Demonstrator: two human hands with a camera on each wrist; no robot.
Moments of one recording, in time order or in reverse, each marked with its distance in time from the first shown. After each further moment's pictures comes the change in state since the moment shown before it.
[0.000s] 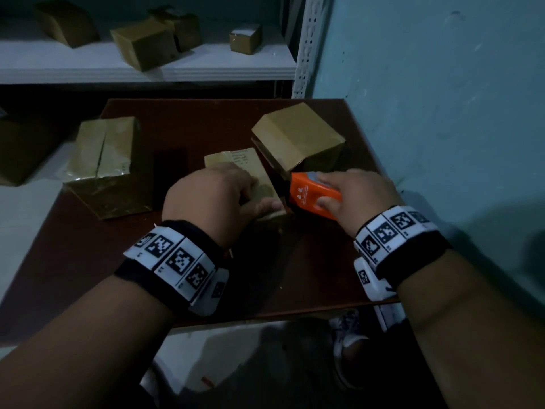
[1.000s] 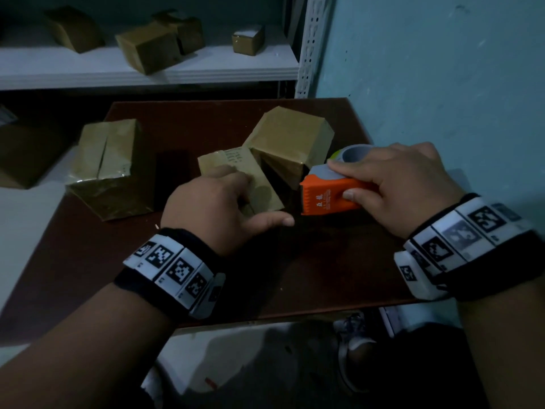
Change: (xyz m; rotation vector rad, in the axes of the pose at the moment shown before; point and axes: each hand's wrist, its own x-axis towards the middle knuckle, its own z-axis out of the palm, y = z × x) left_hand -0.009 0.005 0.005 0.056 0.046 -0.056; right_hand -0.019 0.038 -0.040 -0.076 0.132 -0.269
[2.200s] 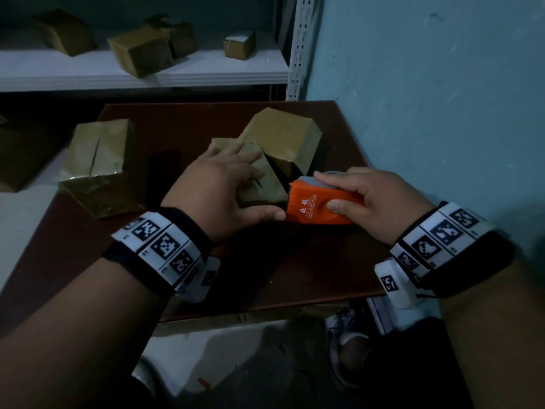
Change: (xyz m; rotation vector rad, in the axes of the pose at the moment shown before) left_hand 0.019 0.008 -0.019 -0.100 -0.234 0.150; right_hand -0.016 0.017 0.031 0.426 -0.020 -0.079
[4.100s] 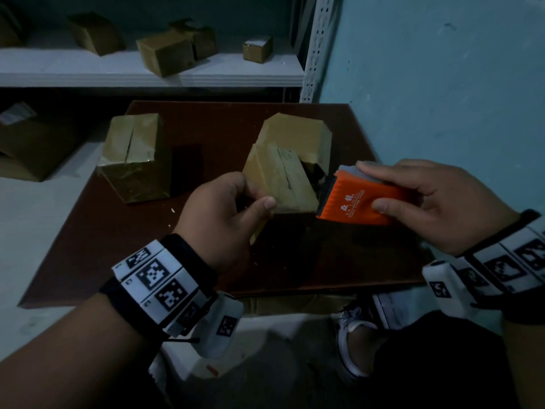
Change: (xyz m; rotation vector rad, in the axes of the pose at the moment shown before) left_hand -0.074 0.025 0.001 -0.476 0.320 -0.231; right_hand -0.053 -0.021 -0.043 0.013 0.095 -0.133
